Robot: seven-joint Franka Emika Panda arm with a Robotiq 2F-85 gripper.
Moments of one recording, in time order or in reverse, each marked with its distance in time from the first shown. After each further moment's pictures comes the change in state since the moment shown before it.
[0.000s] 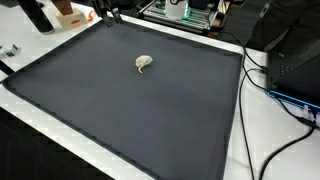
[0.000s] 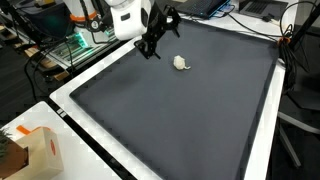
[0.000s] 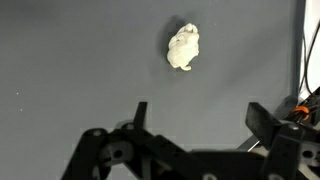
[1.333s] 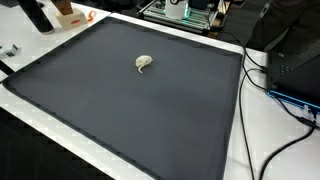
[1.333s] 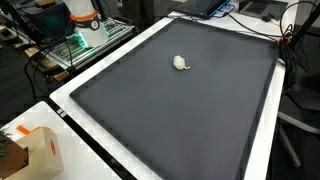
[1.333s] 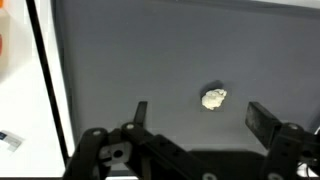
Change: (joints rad) arm 0.059 -0.858 -0.078 -0.405 -0.777 -0.128 0.117
